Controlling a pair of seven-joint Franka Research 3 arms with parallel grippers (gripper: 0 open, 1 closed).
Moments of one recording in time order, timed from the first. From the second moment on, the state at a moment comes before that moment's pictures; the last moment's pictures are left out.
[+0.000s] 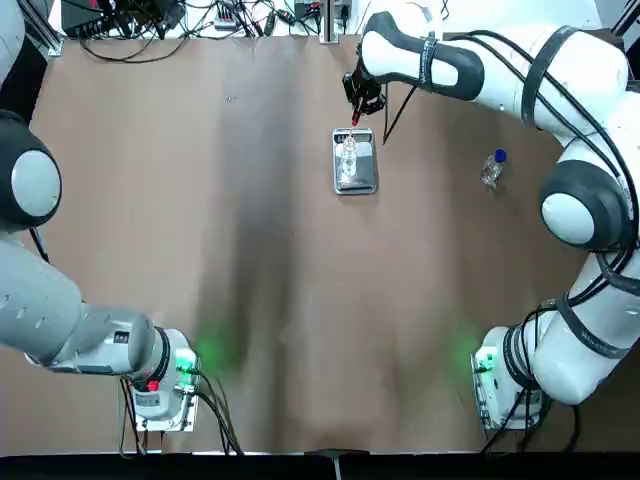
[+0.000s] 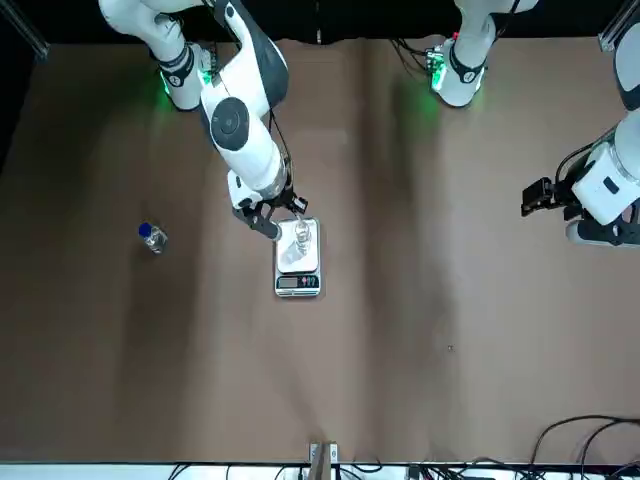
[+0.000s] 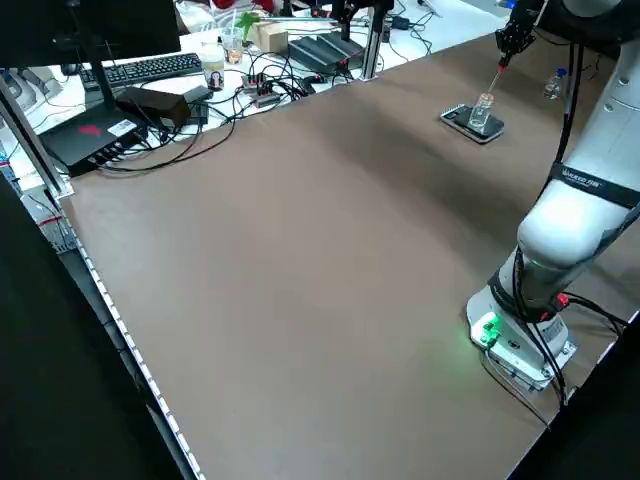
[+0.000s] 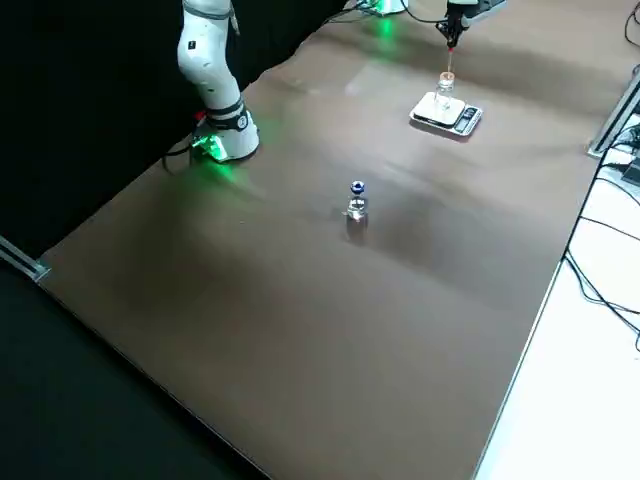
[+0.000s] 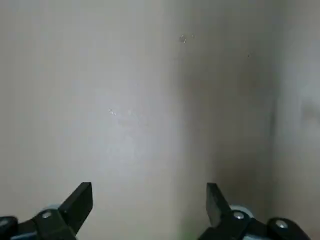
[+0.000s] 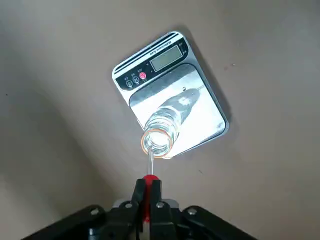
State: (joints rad) left arm -0.05 0.12 -0.01 -1.55 -0.02 1.61 0.02; right arm 0.66 0.37 0.00 -1.63 0.25 2.05 1.03
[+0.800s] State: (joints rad) left arm -0.05 0.12 -0.01 -1.55 -0.02 1.61 0.02; right arm 0.66 0.37 0.00 -1.63 0.25 2.05 1.04
